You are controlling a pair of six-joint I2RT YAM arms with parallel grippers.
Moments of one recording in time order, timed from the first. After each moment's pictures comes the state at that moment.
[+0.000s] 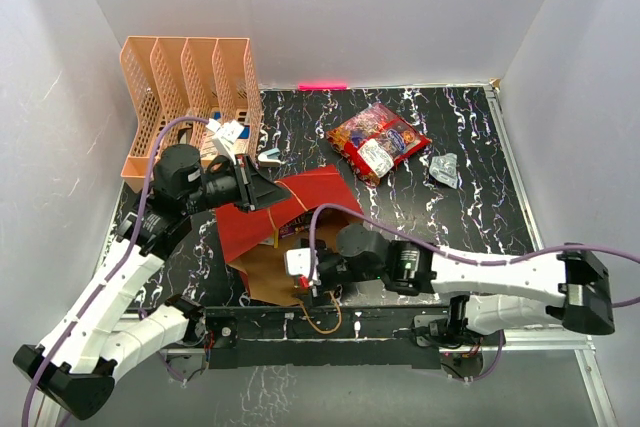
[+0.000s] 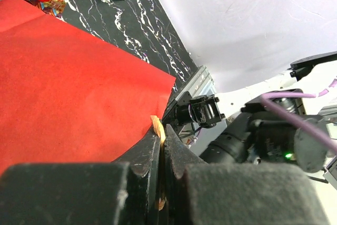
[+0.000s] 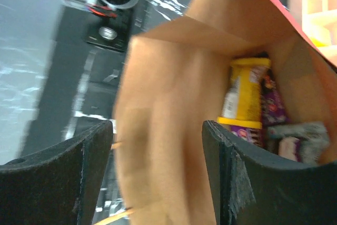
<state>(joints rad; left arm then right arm) -0.49 0.88 1.01 -0.41 0.58 -0.68 1.28 1.12 0.81 -0.08 -0.30 -0.39</state>
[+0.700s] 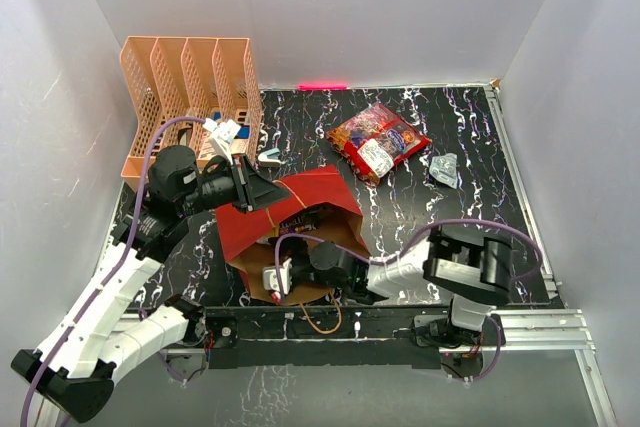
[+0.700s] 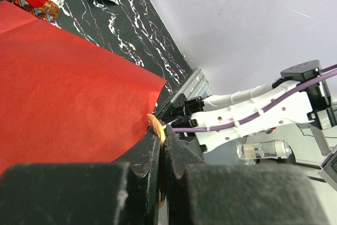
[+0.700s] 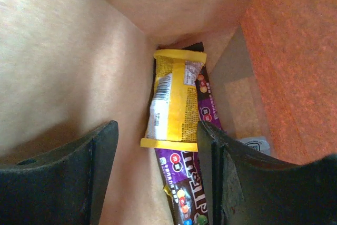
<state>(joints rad) -0.49 0.86 1.02 -0.41 0.59 -0.68 1.26 1.69 0.62 0.84 0.01 -0.83</state>
